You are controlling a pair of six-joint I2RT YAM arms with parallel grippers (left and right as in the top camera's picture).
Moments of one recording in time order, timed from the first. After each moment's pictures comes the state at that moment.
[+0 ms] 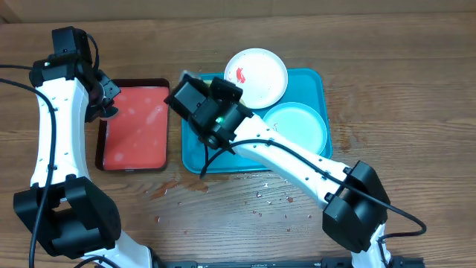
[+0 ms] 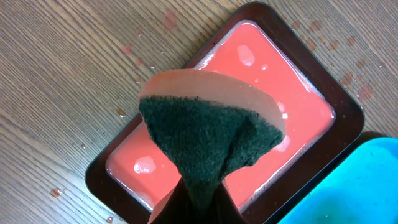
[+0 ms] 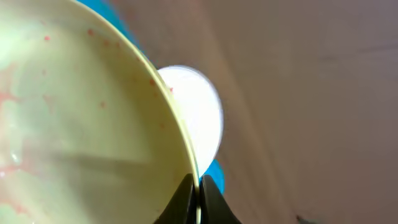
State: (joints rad) left arm 0.23 1.80 1.66 -1.12 -0.14 -0.57; right arm 0.90 2.05 1.85 -0.78 0.79 -0.34
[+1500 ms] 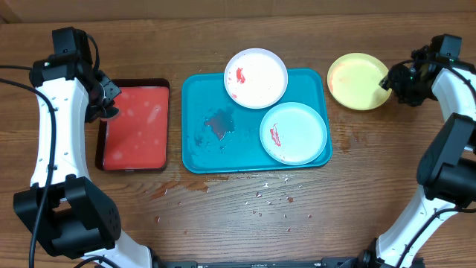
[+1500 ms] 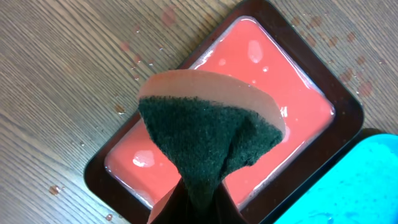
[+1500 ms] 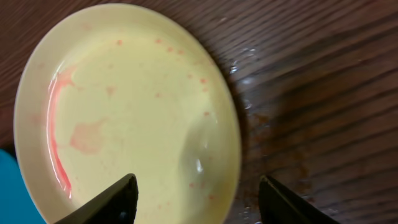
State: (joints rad) left arm 0.23 1.80 1.66 -1.13 -0.13 -0.57; right arm -0.34 2.14 1.65 -0.73 -0.28 0.20
